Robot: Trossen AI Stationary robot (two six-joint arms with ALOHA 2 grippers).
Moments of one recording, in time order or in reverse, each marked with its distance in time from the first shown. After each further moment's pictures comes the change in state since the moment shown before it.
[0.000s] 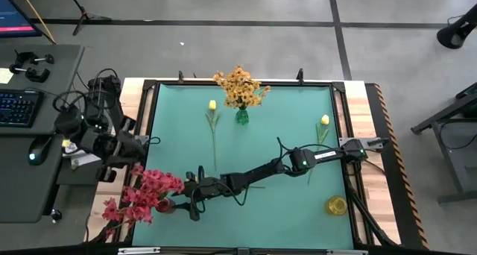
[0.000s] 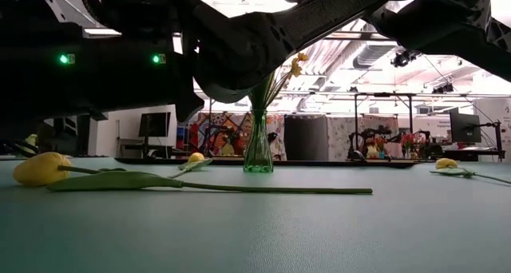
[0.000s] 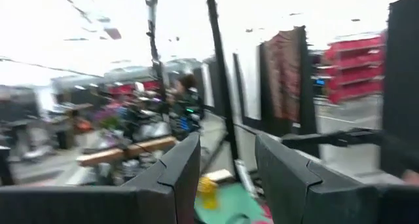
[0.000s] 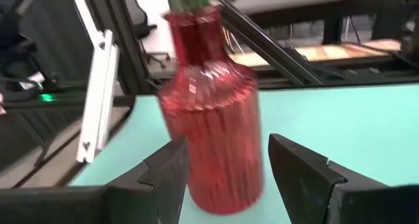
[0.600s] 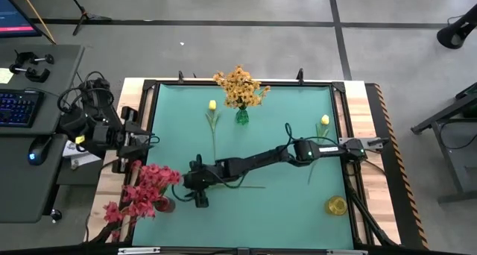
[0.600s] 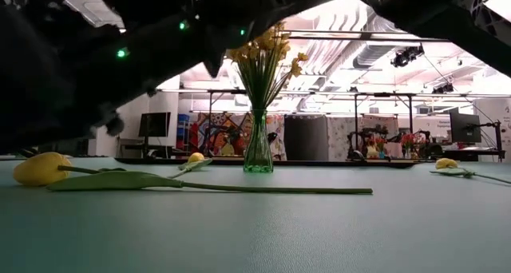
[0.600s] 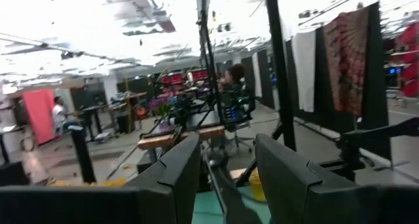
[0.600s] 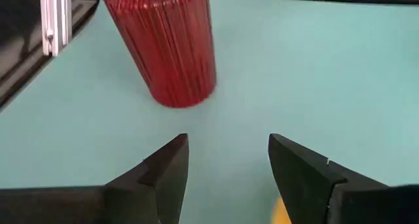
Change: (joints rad) left arm 0.195 0.003 -0.006 0.011 -0.033 0.017; right arm -0.074 -0.144 -0.001 -0.579 -0.119 -0.133
